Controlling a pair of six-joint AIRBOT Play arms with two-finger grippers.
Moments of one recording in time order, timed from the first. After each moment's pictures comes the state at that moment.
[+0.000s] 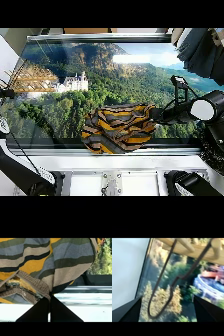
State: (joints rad) left arm 0.59 -2.10 1.95 1.87 -0.81 -1.32; right arm 0.39 -0.92 1.12 -1.47 1.44 2.08
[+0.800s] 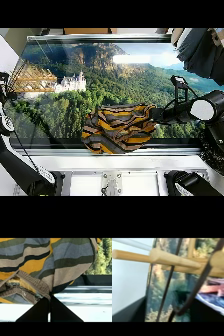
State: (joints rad) left arm 0.59 -2.22 1.95 1.95 -0.60 -1.19; right arm 0.39 -0.92 1.12 -1.47 1.44 2.08
